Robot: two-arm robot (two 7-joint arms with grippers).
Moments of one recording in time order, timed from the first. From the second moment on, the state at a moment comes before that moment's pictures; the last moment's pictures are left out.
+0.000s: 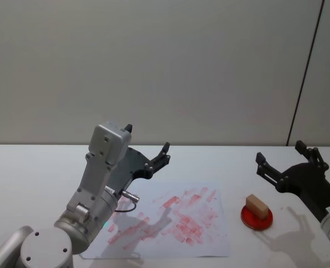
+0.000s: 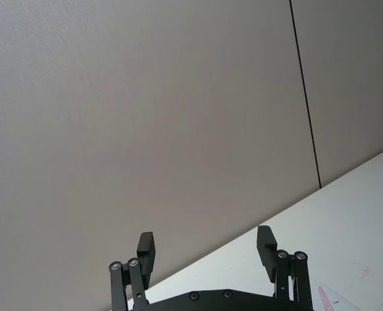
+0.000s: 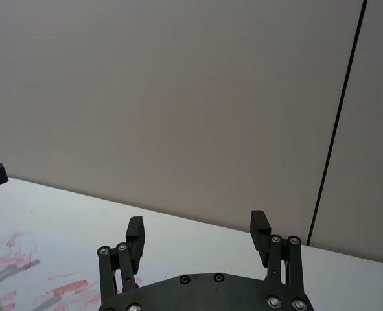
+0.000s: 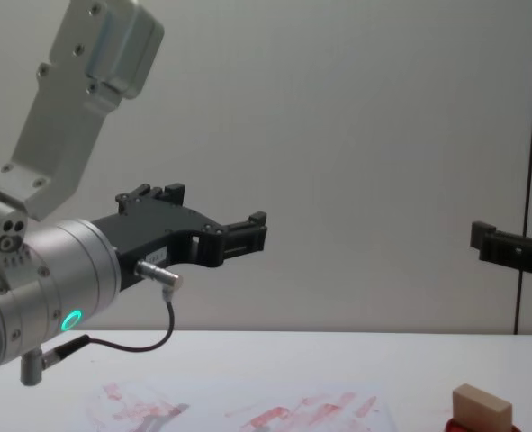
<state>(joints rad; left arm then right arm) -0.24 0.38 0.45 -1.63 -0.20 0.01 -0.01 -0.01 0.34 -0.23 -1.77 0.29 0.03 0.07</state>
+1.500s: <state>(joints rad) -0.24 0.38 0.45 -1.63 -0.20 0.01 -0.01 0.04 0.36 -0.21 -1.66 0.27 0.14 0.23</state>
